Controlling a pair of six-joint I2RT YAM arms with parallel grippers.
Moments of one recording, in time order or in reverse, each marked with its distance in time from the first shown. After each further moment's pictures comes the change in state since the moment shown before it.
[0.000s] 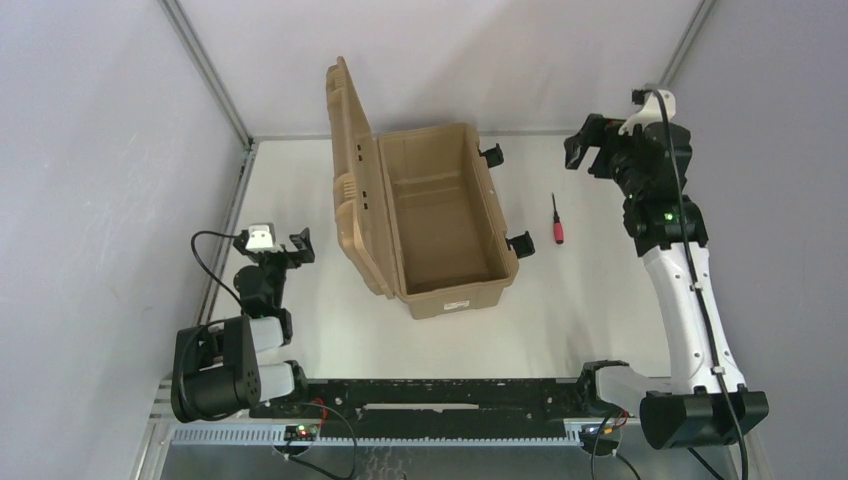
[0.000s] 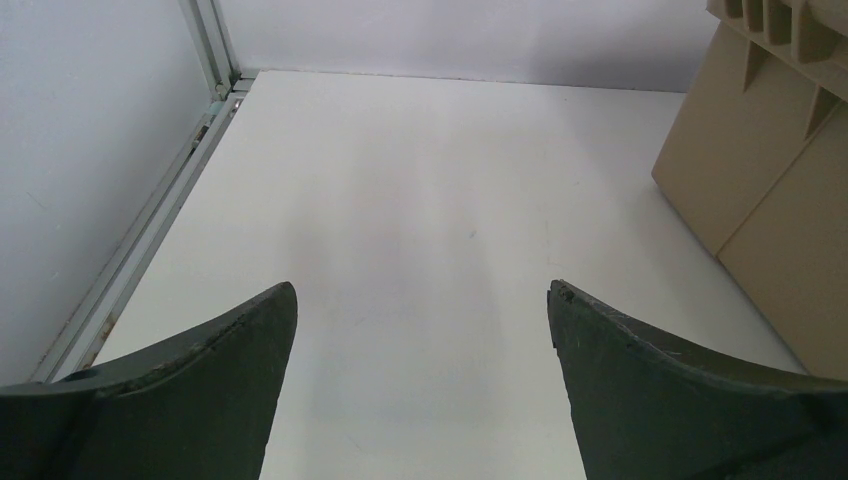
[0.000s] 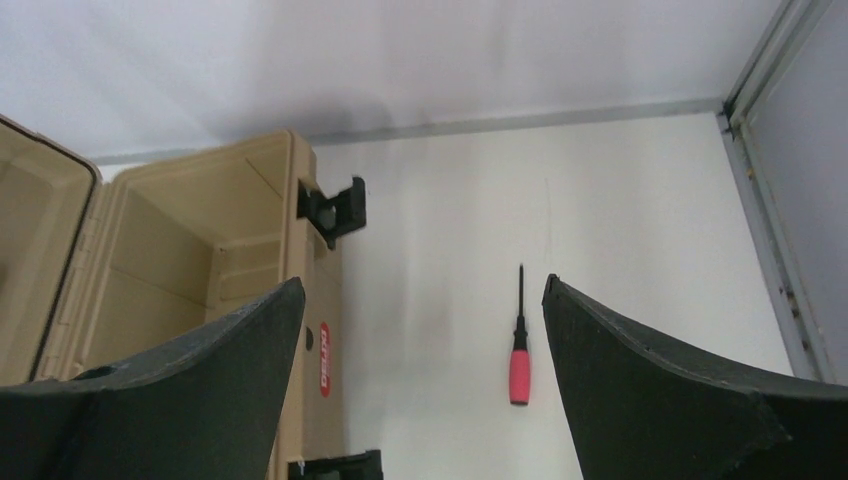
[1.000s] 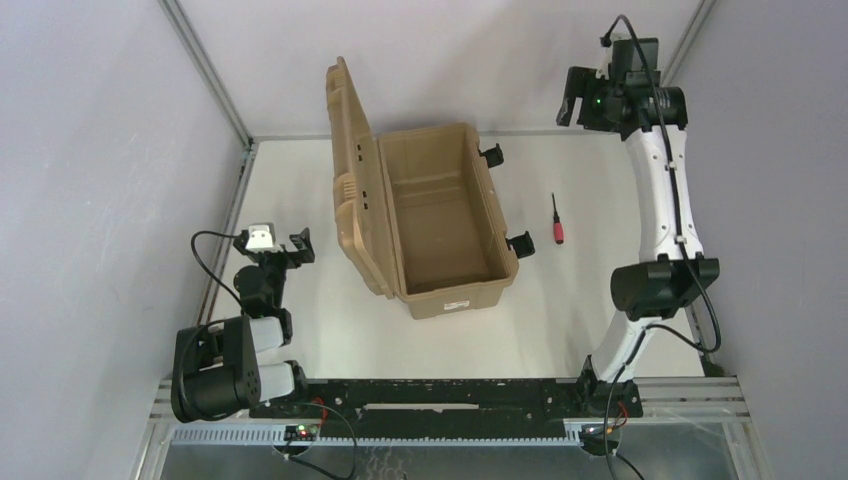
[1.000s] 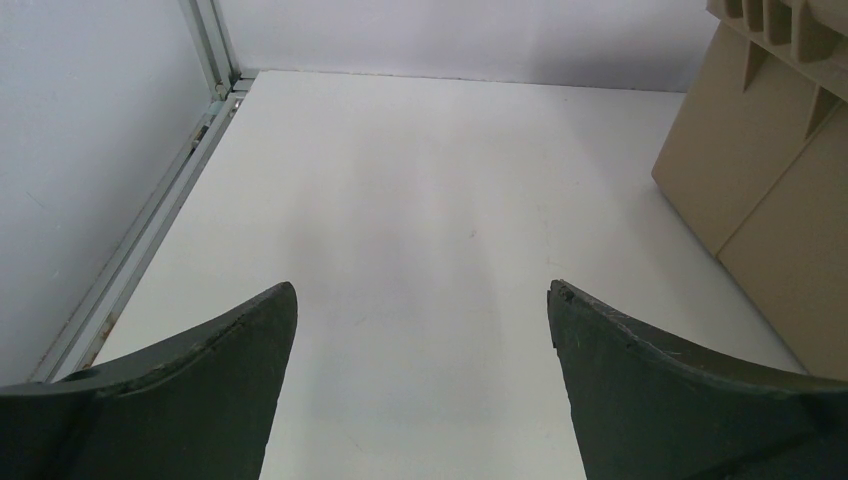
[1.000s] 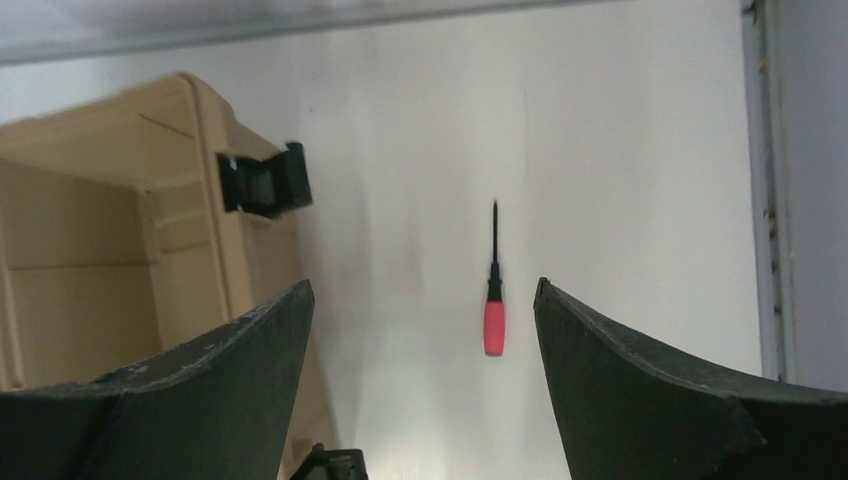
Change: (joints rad) left arm 0.000 0.000 0.000 0.000 0.000 0.000; right arm -0.008 0.675 0.929 -0.625 0.033 -0.041
